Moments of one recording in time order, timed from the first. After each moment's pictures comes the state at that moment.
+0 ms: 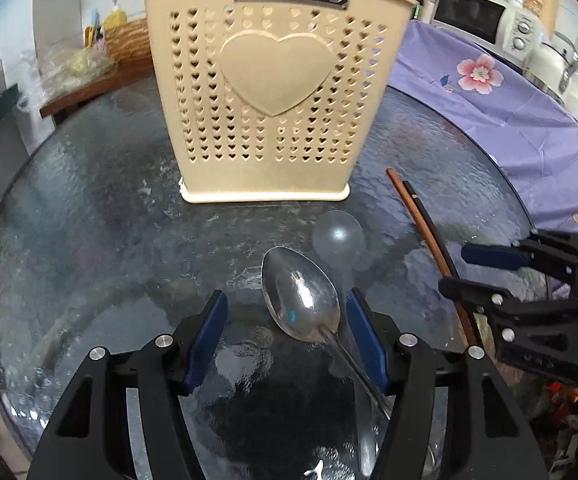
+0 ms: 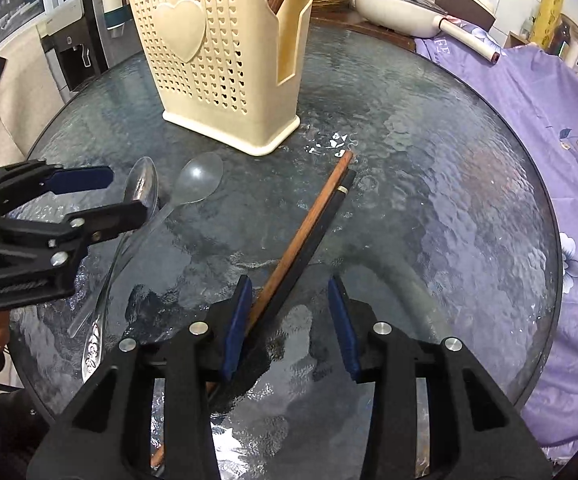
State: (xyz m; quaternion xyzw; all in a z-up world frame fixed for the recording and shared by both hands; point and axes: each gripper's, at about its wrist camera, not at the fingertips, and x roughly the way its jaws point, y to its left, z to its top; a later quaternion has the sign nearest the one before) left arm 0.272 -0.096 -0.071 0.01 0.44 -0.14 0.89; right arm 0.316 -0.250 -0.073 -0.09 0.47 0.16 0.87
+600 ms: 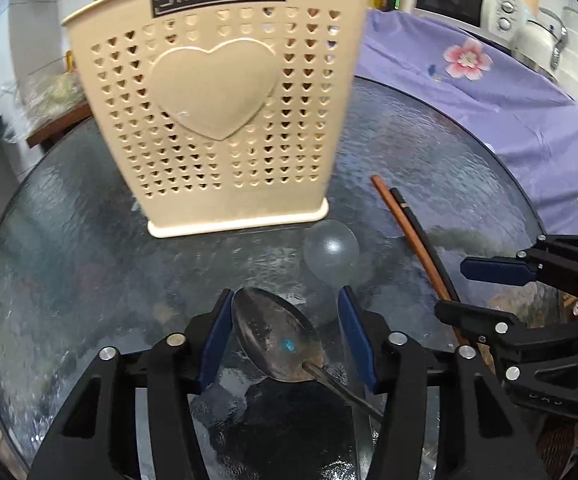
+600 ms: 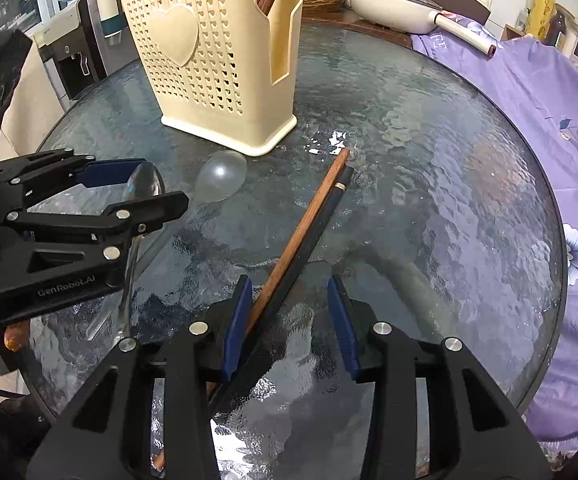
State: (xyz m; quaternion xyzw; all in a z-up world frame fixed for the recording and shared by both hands) left arm 0.290 -0.128 -0.069 0.06 0.43 -0.16 0.89; right arm 0.315 -0.254 -0.074 -0.08 0.47 0.16 0.87
